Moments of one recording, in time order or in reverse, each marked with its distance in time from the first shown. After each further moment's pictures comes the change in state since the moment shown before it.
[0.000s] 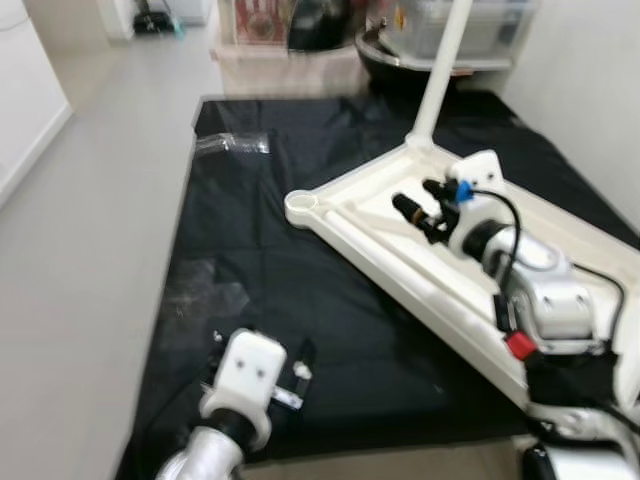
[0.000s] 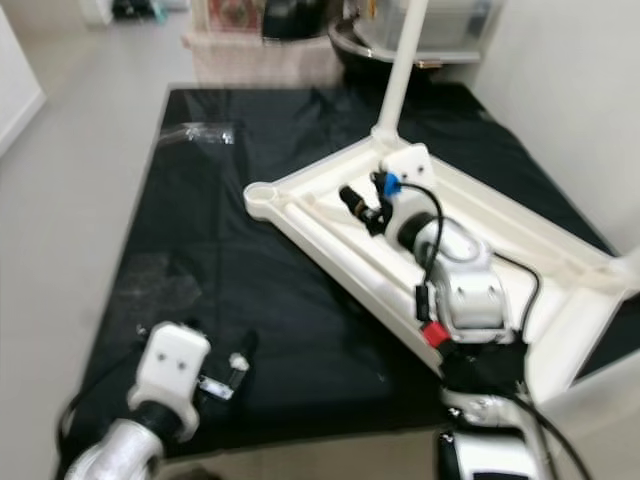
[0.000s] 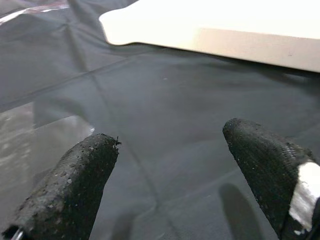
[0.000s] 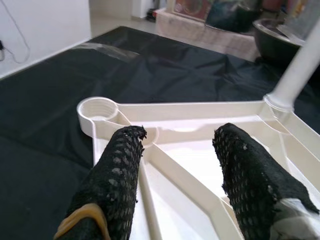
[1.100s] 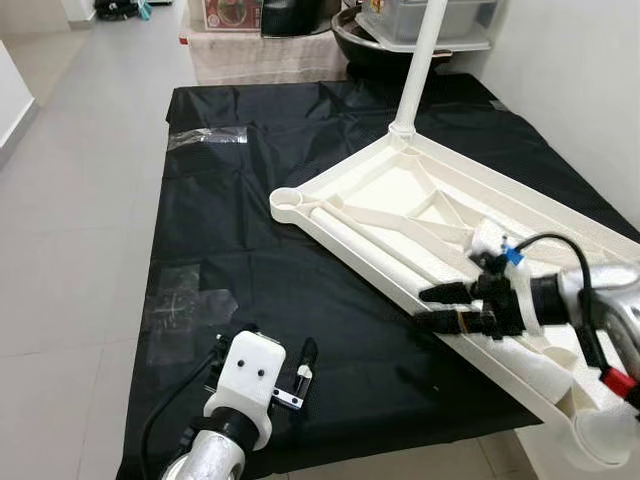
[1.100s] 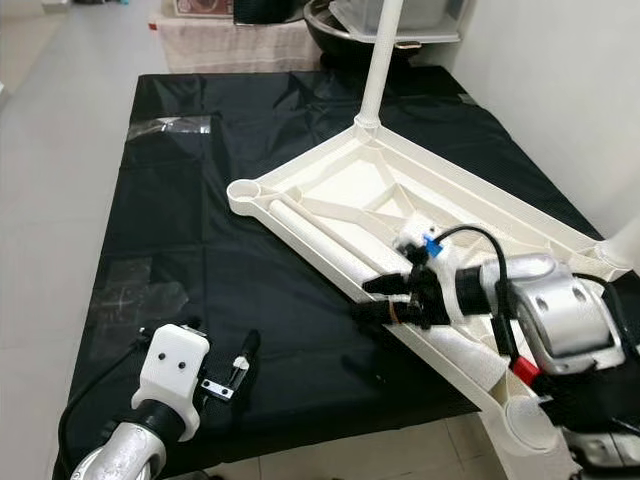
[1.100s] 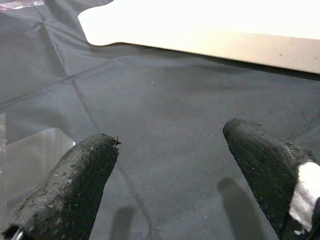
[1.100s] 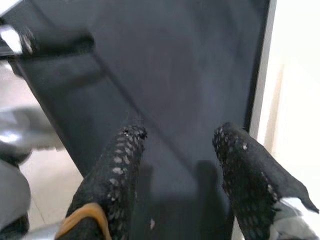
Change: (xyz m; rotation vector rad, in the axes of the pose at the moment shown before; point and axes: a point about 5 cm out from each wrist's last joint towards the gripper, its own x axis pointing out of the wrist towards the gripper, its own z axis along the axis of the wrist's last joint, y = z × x) left arm 0.000 -0.001 0.001 -0.007 0.001 -0.018; right arm -0.078 0.005 -0.035 0.040 0.548 0.712
